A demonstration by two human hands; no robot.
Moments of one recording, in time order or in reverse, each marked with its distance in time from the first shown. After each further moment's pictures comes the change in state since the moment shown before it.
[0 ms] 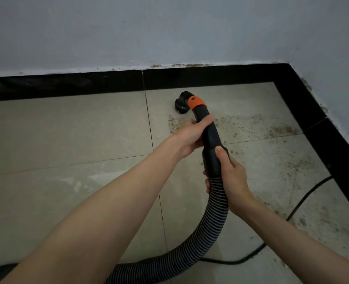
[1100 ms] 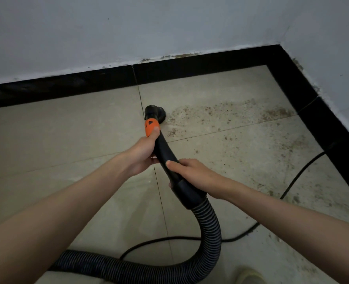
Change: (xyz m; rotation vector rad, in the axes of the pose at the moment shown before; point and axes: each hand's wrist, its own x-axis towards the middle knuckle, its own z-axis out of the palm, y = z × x) left_hand -0.044 -0.030 -0.065 0.155 0.242 -0.096; right_hand -0.012 0.002 0.019 -0.536 -0.584 0.074
